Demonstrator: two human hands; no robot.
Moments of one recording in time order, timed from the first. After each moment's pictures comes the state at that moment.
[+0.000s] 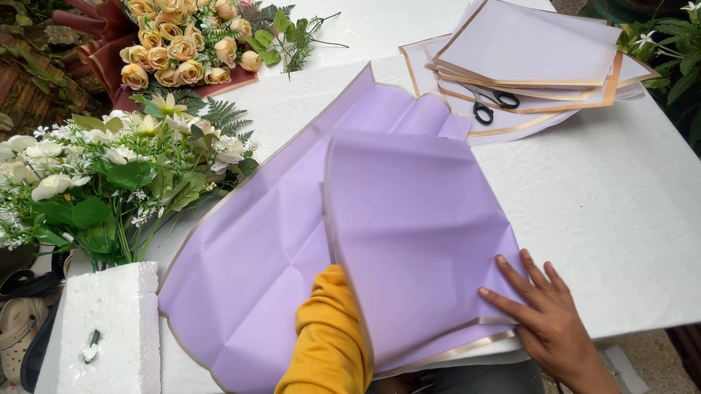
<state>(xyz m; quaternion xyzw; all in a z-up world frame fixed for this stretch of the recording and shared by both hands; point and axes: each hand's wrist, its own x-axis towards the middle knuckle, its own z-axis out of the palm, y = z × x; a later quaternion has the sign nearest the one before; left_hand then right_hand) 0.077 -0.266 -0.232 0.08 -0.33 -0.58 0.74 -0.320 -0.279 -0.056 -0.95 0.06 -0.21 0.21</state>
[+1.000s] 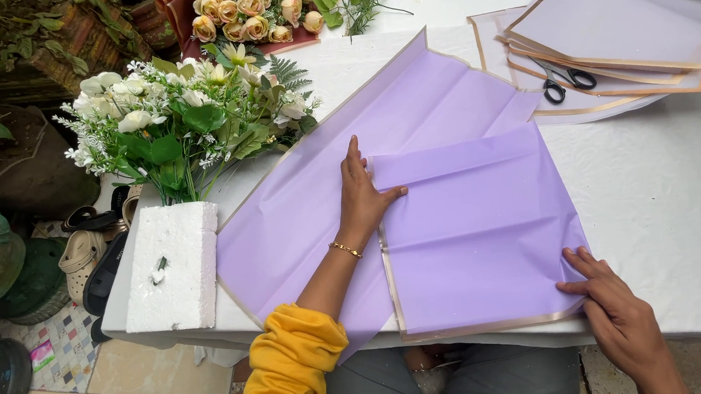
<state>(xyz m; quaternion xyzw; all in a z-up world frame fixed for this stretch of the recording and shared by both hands) -0.035 -0.052 -0.069 0.84 -0.18 0.00 0.50 -0.335 -0.283 -0.042 -0.91 0.13 -0.14 0.36</state>
